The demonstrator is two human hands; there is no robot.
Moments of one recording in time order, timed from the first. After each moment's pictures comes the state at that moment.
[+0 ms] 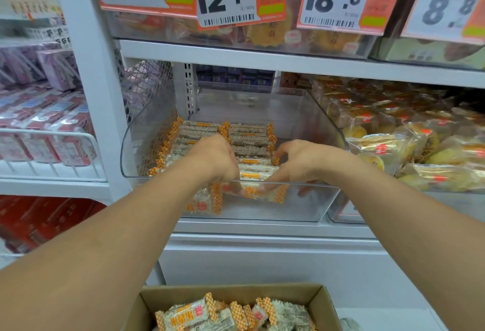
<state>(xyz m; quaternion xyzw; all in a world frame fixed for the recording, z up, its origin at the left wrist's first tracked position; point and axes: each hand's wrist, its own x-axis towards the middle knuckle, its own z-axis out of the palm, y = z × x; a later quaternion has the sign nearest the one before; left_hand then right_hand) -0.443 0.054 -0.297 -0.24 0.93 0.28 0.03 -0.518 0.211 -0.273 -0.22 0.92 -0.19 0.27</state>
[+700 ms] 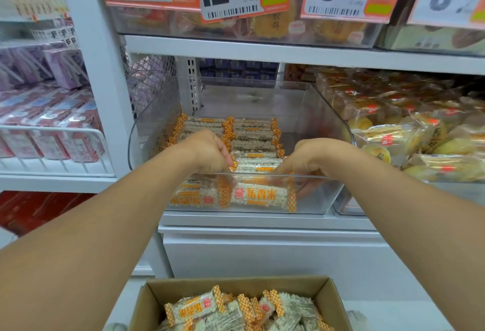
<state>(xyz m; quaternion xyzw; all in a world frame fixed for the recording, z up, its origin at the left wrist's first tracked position) -0.424 0.033 -0.291 -0.25 0.89 0.37 0.06 -0.523 0.209 -0.282 -0.12 0.91 -0.23 0.33</state>
